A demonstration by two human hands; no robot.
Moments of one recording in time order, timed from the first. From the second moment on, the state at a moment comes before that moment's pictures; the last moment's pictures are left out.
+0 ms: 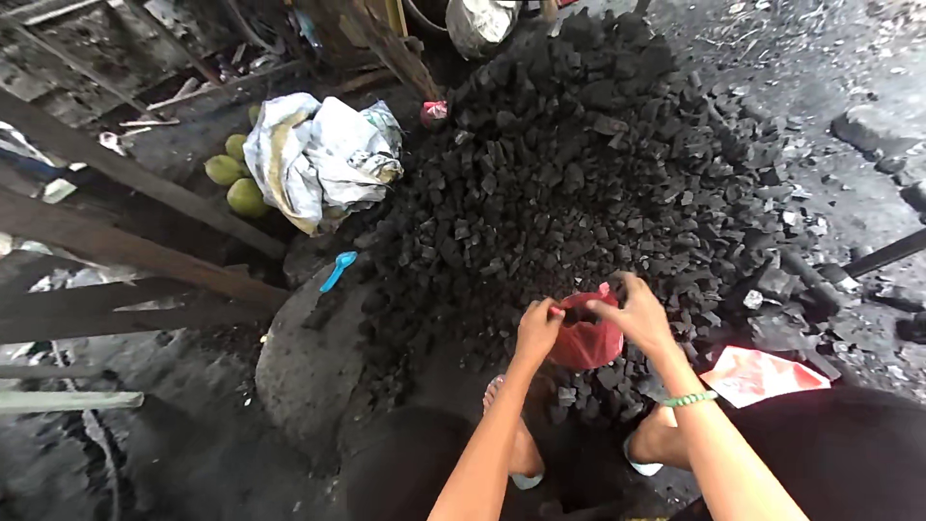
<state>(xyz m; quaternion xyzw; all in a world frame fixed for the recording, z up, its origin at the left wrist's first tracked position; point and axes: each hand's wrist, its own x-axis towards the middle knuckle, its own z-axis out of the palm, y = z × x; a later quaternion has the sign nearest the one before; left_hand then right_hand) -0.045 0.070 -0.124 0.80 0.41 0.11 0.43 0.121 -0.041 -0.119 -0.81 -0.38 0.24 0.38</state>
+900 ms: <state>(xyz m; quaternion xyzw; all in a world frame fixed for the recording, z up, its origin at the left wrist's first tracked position) -0.098 0.104 0.004 0.56 0.41 0.19 0.69 0.213 -0.017 -0.256 -0.91 -0.26 0.26 0.17</state>
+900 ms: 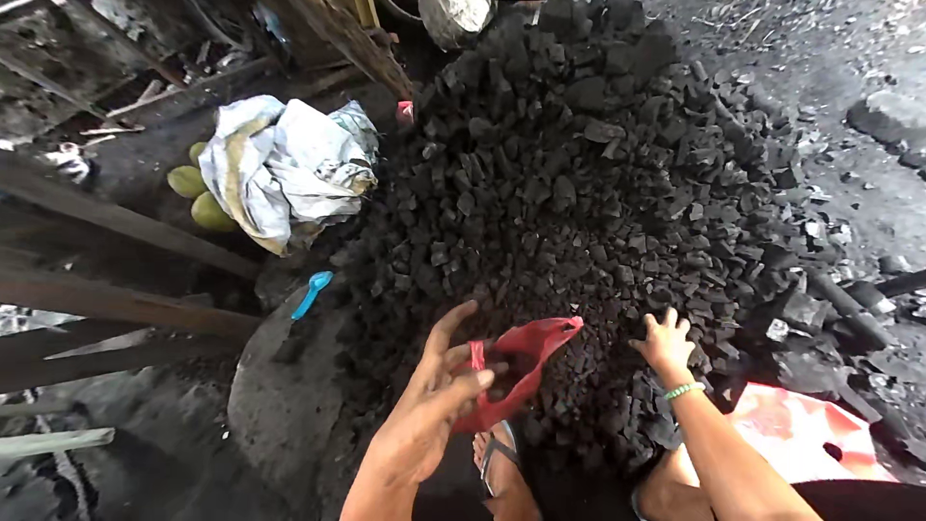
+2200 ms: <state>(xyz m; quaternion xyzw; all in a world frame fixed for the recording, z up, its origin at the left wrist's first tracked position) -0.065 0.087 -0.049 0.82 0.44 -0.28 0.22 0.114 -0.028 -0.079 -0.62 -0.72 0.24 -0.20</state>
